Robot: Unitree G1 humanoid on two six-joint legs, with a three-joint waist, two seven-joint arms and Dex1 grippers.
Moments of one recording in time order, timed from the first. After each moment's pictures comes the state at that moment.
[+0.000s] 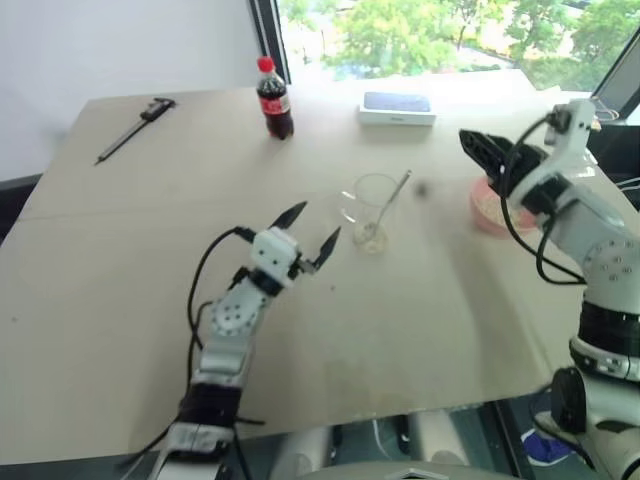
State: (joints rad) left arm -0.13 0.29 -0.03 -0.04 -0.14 -0.26 -0.48; right arm -0.55 -0.43 -0.30 -0.20 0.90 0.79 0.18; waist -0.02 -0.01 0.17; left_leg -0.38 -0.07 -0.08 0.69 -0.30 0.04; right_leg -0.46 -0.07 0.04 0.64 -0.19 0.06
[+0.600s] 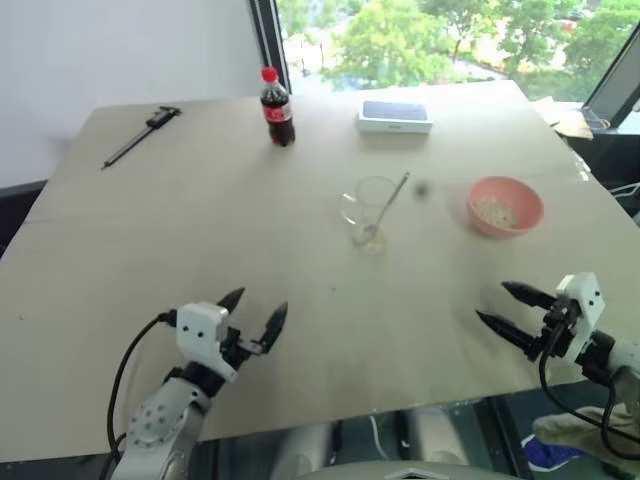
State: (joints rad) left arm 0.46 0.34 0.14 -0.50 -0.37 0.16 -0.43; right arm 0.24 -0.65 -0.27 -0.27 0.55 0.28 0.87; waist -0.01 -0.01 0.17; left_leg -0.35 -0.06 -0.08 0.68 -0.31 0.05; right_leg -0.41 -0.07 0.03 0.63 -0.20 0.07
